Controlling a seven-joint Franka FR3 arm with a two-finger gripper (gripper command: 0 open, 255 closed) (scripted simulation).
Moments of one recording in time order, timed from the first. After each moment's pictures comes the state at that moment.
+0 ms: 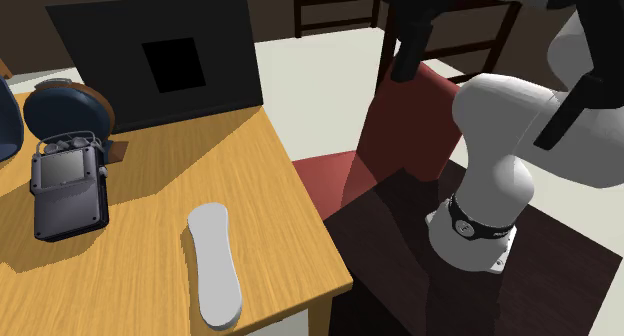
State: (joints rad) arm 0.01 -0.83 0.01 -2.28 -0.01 1.64 -0.01
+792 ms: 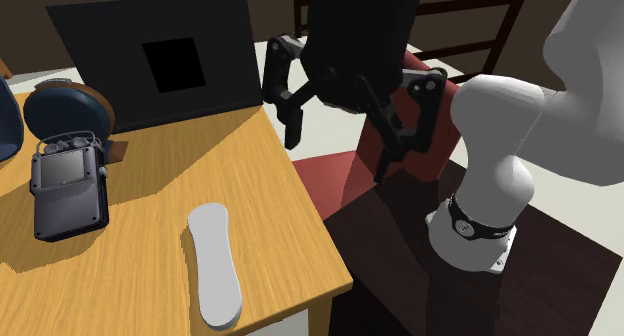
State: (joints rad) arm 0.08 -0.76 -0.25 -2.43 -0.15 1.82 -0.51
